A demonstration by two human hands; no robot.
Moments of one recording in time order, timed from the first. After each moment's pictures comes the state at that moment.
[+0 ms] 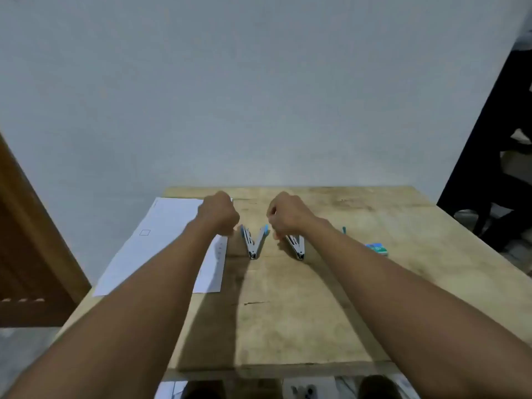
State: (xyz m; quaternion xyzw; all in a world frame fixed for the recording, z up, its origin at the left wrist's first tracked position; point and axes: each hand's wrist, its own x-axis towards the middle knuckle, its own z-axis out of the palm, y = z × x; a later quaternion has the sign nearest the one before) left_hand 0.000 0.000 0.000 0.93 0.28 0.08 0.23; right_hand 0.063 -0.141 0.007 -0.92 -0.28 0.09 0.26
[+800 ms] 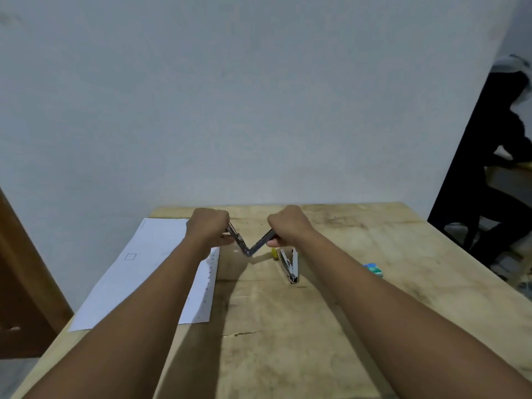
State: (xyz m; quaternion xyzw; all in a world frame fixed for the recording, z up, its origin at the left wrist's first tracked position) left_hand 0.012 0.001 0.011 0.68 0.32 0.18 0.64; right_hand 0.092 -0.147 0.008 -0.83 -0.12 0.15 0.52
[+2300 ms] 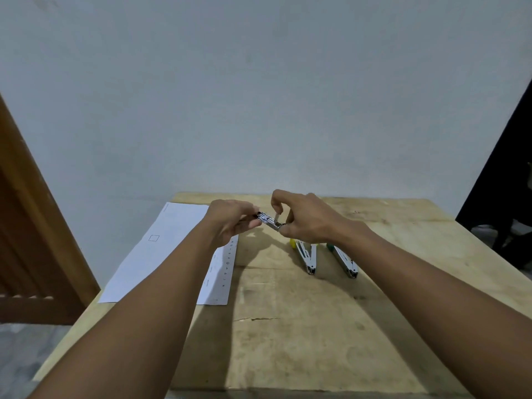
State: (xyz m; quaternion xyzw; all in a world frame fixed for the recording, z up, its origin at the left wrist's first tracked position) left_hand 0.000 0.002 0.009 0.60 0.24 0.13 0.75; right_hand 0.064 -0.167 0.034 -0.86 -0.47 0.00 0.20
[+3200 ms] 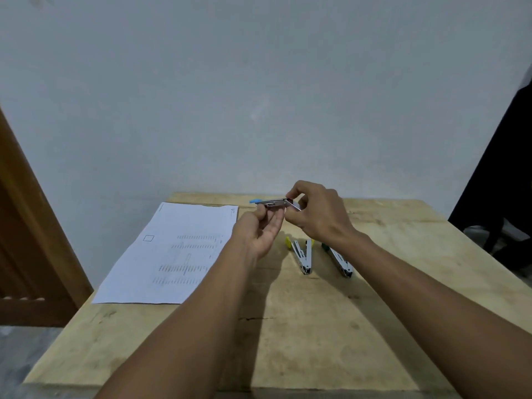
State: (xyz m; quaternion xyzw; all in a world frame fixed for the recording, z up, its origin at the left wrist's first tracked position) left_hand 0.013 -0.060 0.001 0.20 0.21 0.13 0.95; right_hand 0.056 -0.181 0.034 -0.87 -0.32 -0.11 0.35
